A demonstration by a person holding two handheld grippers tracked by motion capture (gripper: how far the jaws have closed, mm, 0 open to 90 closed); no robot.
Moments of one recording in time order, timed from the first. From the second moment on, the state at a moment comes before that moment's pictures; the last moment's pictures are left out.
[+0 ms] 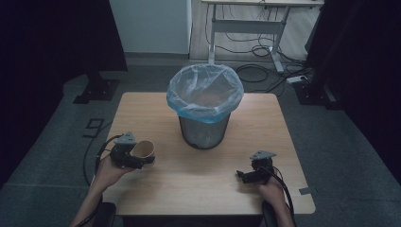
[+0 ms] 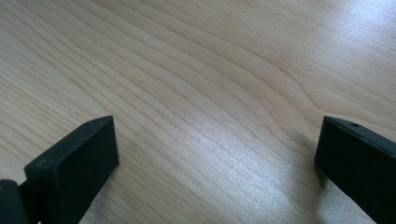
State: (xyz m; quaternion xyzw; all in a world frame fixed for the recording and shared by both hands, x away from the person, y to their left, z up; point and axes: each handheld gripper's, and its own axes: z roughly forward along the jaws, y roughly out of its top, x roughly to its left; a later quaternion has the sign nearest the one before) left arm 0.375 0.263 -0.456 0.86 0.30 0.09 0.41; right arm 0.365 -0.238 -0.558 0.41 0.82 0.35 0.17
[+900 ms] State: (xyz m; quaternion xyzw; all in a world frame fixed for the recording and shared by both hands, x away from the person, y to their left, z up) left arm 0.404 0.251 -0.406 0.86 0.30 0.09 0.40; right arm 0.365 -0.238 -0.558 0.41 0.82 0.35 0.17
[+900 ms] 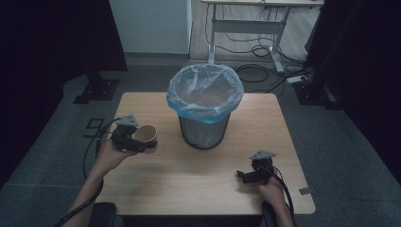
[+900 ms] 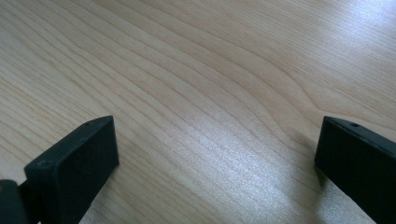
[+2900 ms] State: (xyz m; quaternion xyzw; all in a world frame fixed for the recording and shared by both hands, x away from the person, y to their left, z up) left arm 0.455 0.218 -0.272 0.86 0.29 0.11 0.41; right arm 0.365 -0.238 -0.557 0.41 0.82 0.35 0.17
